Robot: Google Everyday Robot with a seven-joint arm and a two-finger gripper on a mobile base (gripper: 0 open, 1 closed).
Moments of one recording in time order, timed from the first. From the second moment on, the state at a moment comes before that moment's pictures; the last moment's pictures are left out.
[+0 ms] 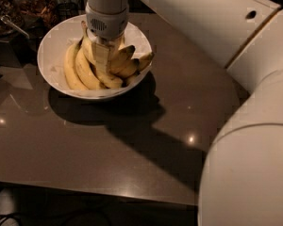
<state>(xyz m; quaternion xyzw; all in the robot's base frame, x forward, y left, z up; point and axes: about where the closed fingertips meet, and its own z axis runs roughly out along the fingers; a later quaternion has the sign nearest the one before) 0.604 0.075 0.923 -0.56 0.82 0.00 0.11</state>
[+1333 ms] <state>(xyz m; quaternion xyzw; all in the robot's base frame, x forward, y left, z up) 0.561 0.060 0.990 -0.65 0.73 0.06 0.21</state>
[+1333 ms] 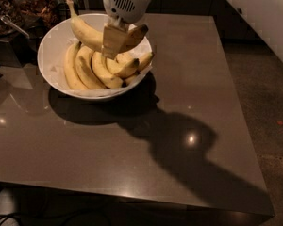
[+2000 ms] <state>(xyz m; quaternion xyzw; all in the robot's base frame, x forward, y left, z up) 0.511 0.061 0.993 -0.65 0.73 0.11 0.20</state>
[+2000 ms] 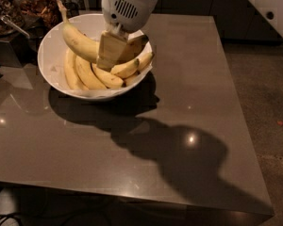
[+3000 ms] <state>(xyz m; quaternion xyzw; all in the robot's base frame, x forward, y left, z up) 0.459 0.055 0.993 -0.64 0.73 0.13 0.19</state>
